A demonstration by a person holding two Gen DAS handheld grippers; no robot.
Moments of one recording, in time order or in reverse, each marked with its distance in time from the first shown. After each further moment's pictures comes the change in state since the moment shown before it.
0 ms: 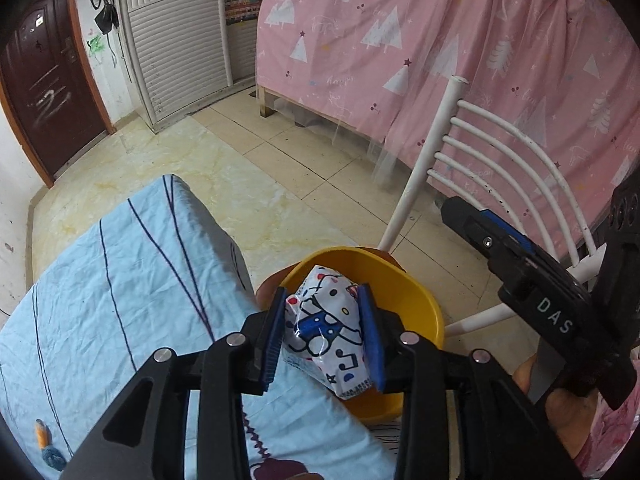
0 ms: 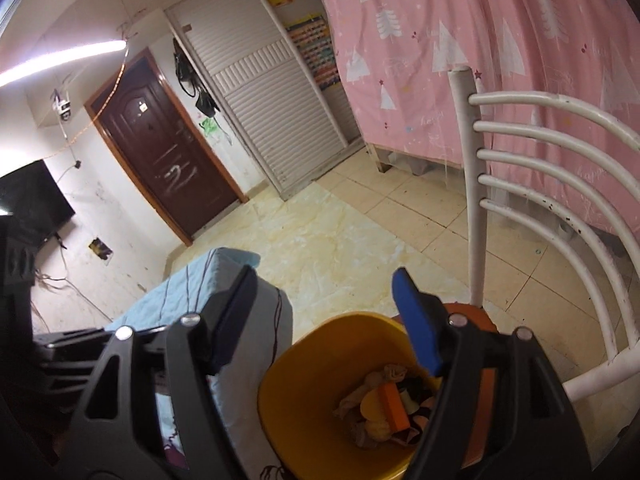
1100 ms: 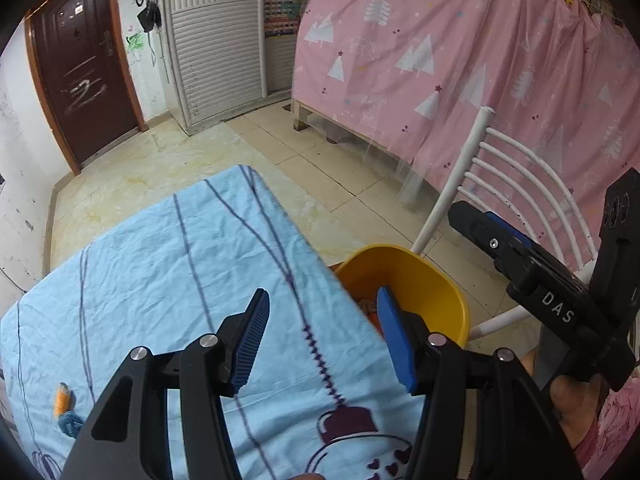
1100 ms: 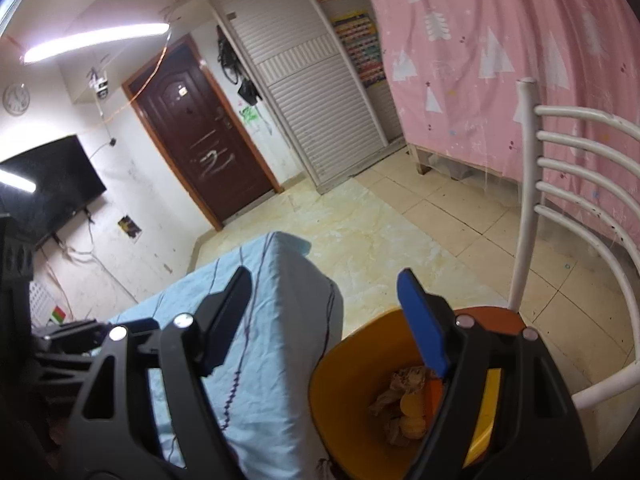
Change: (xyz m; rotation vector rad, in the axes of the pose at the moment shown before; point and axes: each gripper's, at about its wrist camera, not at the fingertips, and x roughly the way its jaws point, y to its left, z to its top) left arm -0.058 0.062 -0.040 -0.087 -0.081 0.071; right arm -0.002 0.060 -0.016 -0.096 0.020 0.123
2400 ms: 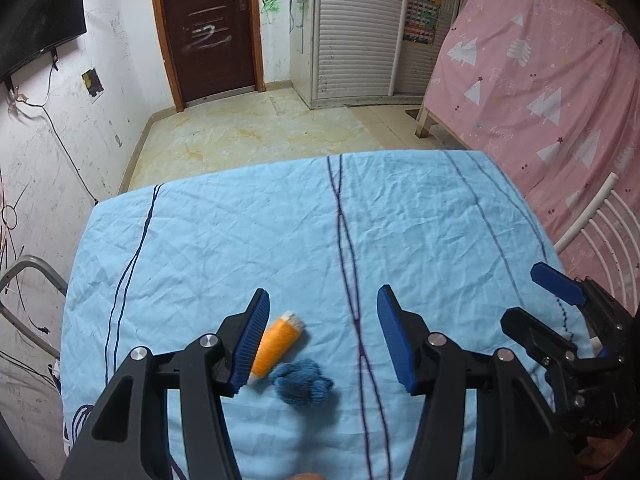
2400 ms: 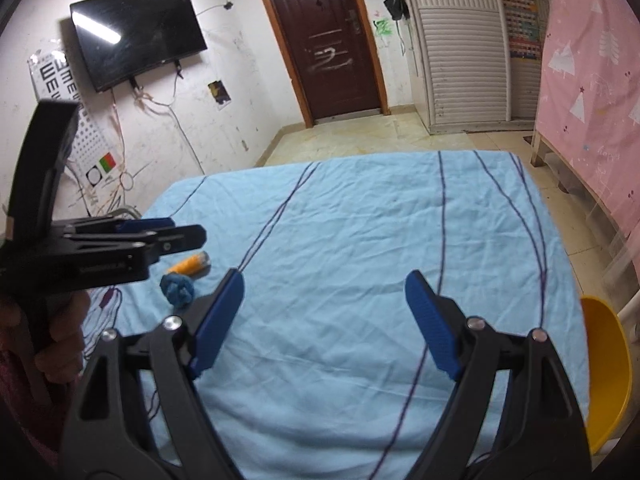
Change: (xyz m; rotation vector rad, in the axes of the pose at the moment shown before) left arm -0.043 0.238 -0.094 -0.308 0.009 0.253; right arm 0.082 0.213 -0.095 -0.406 0.302 0.237
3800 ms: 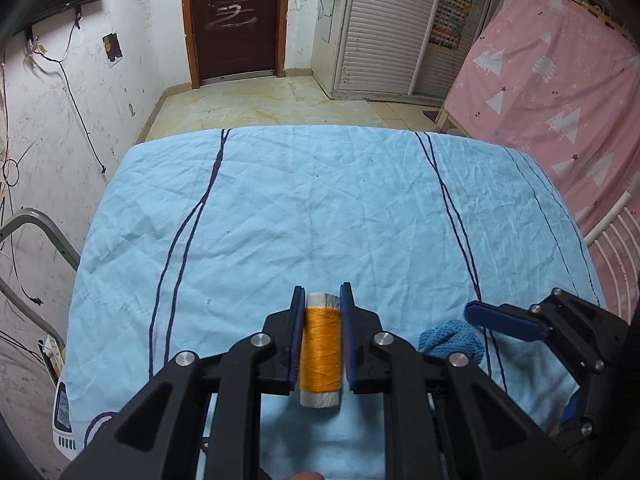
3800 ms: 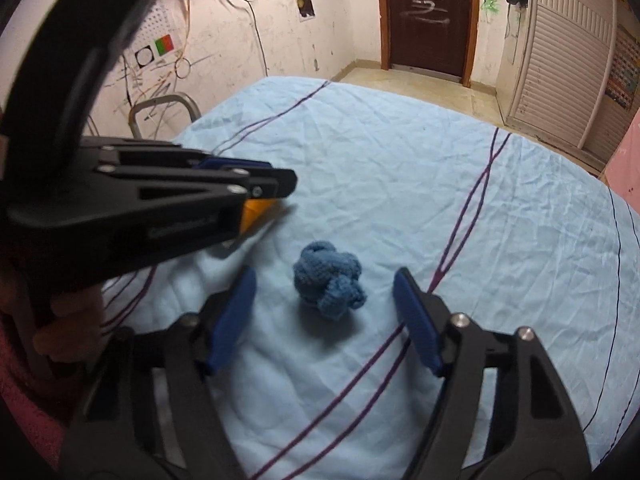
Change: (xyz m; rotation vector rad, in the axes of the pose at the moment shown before) left arm 0.021 0.092 -0.030 -0.096 0.018 -0.021; right arm 0.084 0.151 -0.012 -0.321 0.248 0.084
